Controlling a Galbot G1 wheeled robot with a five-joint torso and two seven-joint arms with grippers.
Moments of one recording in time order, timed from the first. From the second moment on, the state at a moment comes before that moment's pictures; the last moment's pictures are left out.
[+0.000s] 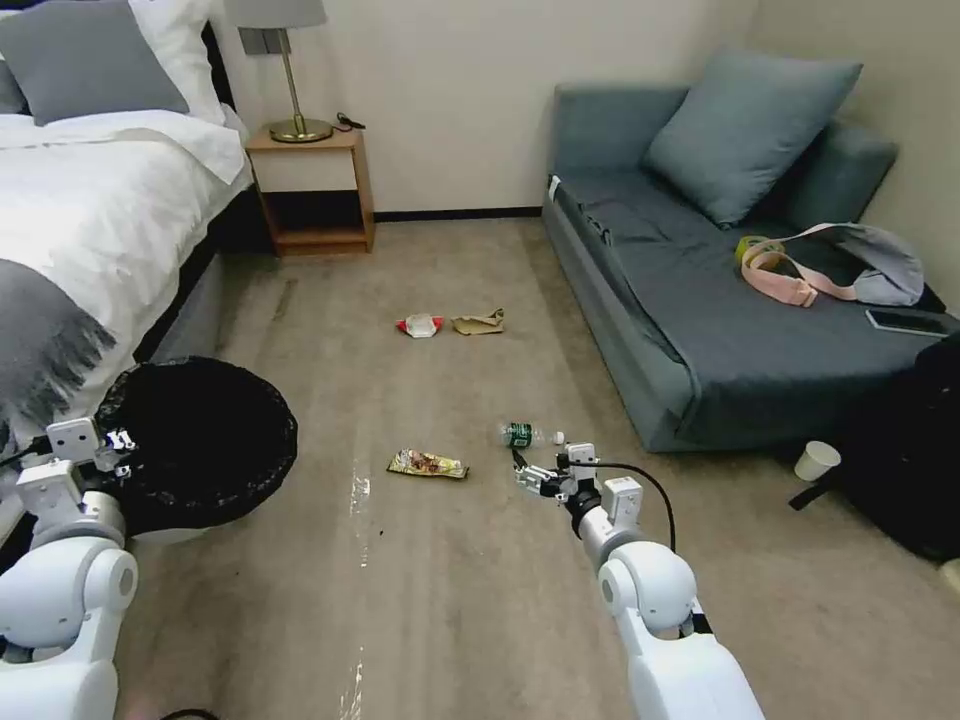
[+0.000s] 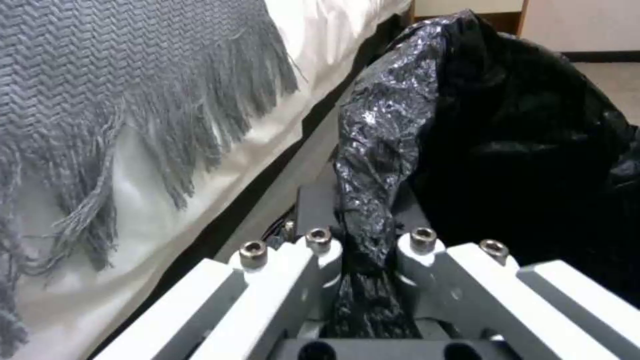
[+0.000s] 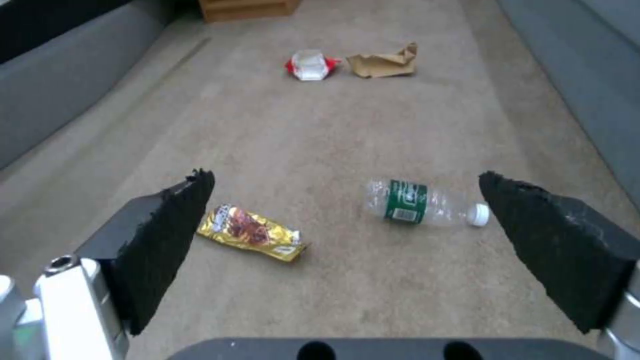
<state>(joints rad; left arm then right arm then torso) 1.32 -1.15 -0.90 -1.93 -0.40 0.41 -0.28 -1.23 1.50 0.36 1.83 0.14 -0.40 -0.09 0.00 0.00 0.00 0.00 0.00</state>
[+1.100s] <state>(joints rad) 1.35 -1.17 -0.90 -1.93 -0.39 0.37 -0.29 -1.27 1.48 0.36 1.84 0.12 -0.39 -0.12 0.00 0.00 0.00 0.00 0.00</state>
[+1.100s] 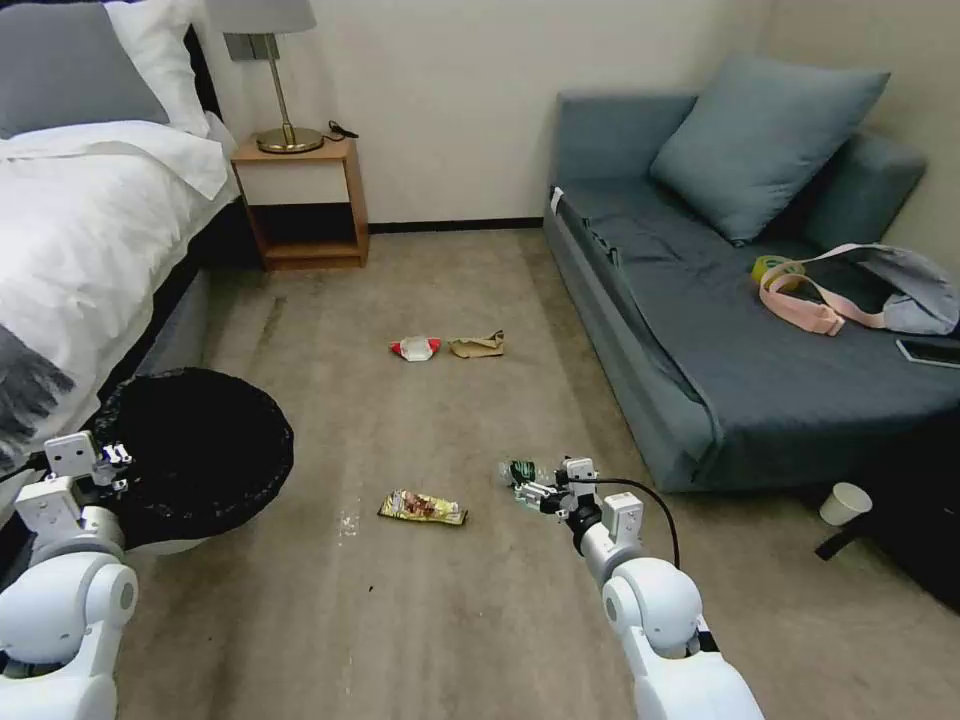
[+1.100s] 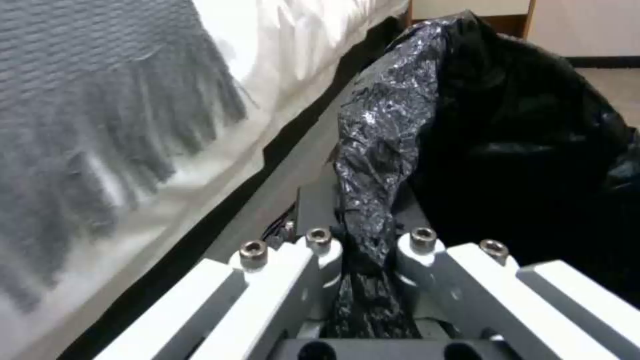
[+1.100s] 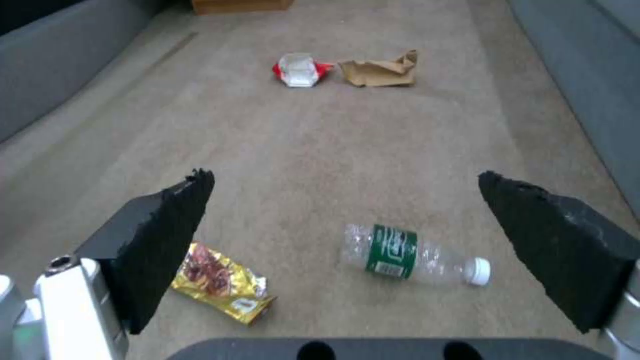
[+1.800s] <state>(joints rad) 1.37 -1.17 -0.91 -1.91 -0.40 0.35 -0.30 -1.28 1.50 0.30 1.79 0.05 -0.36 -0.16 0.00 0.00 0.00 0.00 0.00</state>
